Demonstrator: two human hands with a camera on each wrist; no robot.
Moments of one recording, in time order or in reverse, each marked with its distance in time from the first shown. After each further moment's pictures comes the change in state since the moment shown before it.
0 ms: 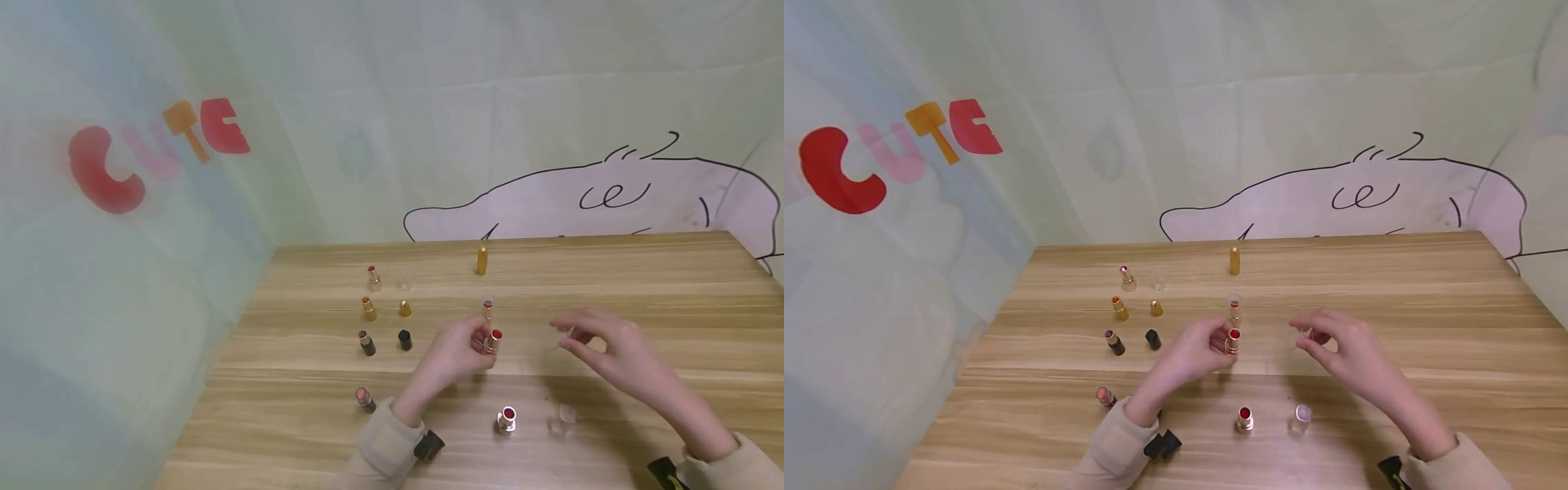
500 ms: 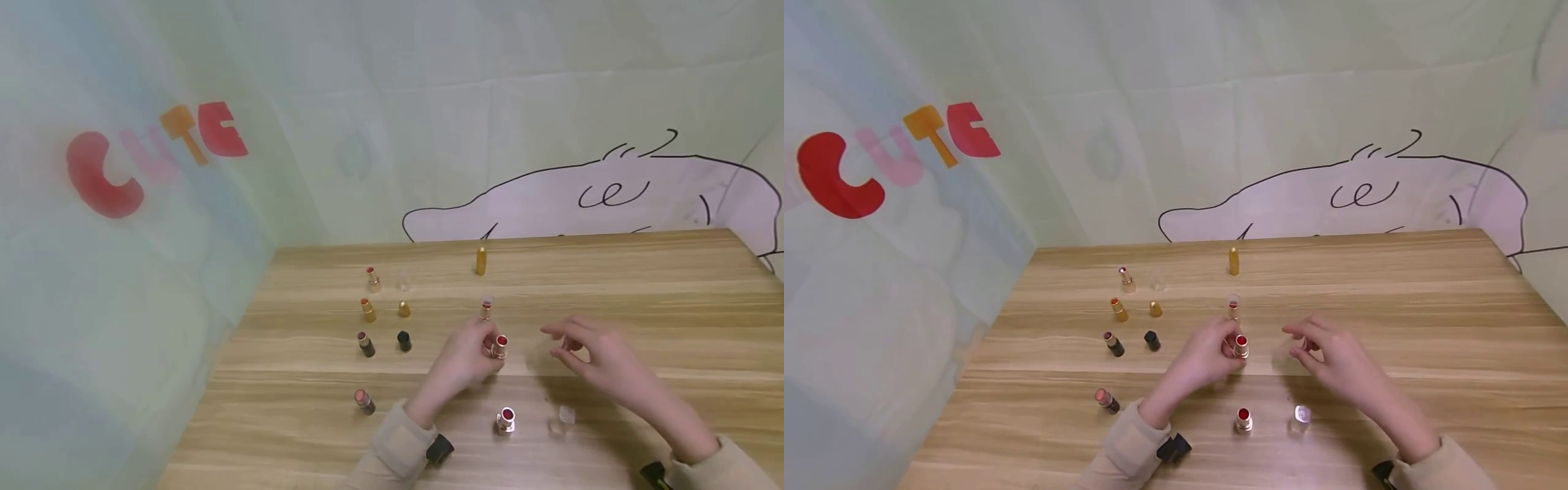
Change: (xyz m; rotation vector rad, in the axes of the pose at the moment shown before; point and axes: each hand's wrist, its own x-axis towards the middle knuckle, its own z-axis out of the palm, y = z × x) left_hand 0.008 0.001 0.019 0.217 0.061 0.065; right_hand -0.005 0.006 0.020 -0.012 -0.004 -0.086
